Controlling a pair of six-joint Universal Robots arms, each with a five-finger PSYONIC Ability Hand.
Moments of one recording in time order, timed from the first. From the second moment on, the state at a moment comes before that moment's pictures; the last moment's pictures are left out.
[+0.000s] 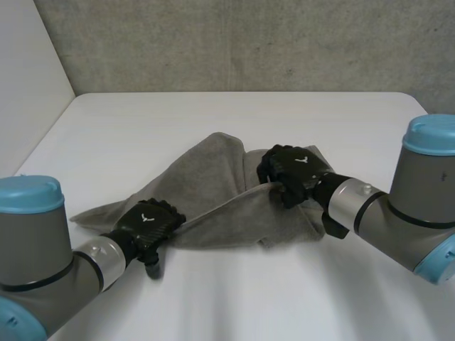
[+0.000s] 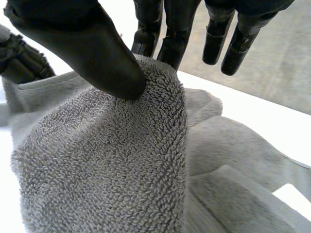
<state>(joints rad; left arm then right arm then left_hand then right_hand) 4.35 -1.92 -1.86 3.23 -1.29 3.53 1.96 -1.12 1.50 -0.06 1.09 3.07 0.43 0.43 0.23 0.23 0.25 1.32 1.32 0.22 0.25 1.16</state>
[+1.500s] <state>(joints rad) 4.45 -1.78 -1.86 3.28 -1.47 3.48 1.86 -1.06 1.46 0.39 0.83 2.03 1.29 1.34 0.23 0.23 1.16 1.31 1.31 0.22 0.25 1.17</state>
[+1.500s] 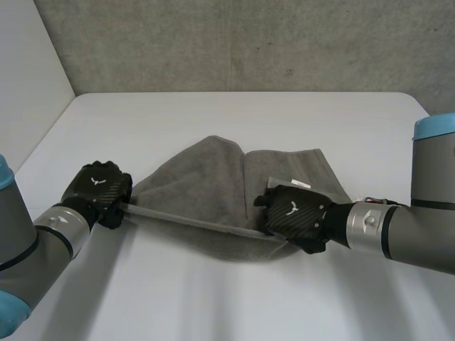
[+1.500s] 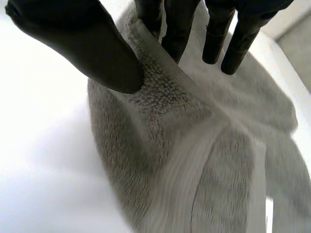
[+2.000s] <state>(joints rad) 4.49 -1.78 -1.88 3.28 -1.45 3.48 1.78 -1.08 1.51 0.32 0.94 2.26 1.29 1.34 0.23 0.23 1.16 1.10 1.09 0.22 0.25 0.92</state>
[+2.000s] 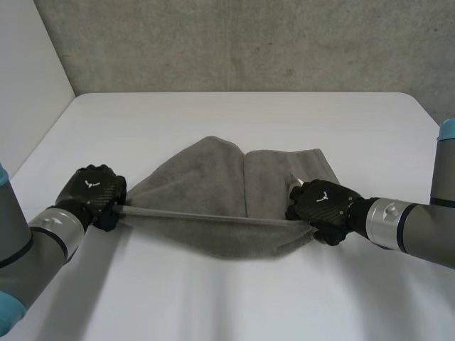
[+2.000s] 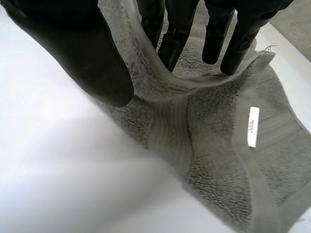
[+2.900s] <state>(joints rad) 4.44 -1.71 -1.32 3.74 -1.40 3.32 1.81 -1.22 0.85 0.02 1.23 3.03 1.29 1.35 0.23 0.23 1.18 1.33 1.34 0.22 0.25 1.19</state>
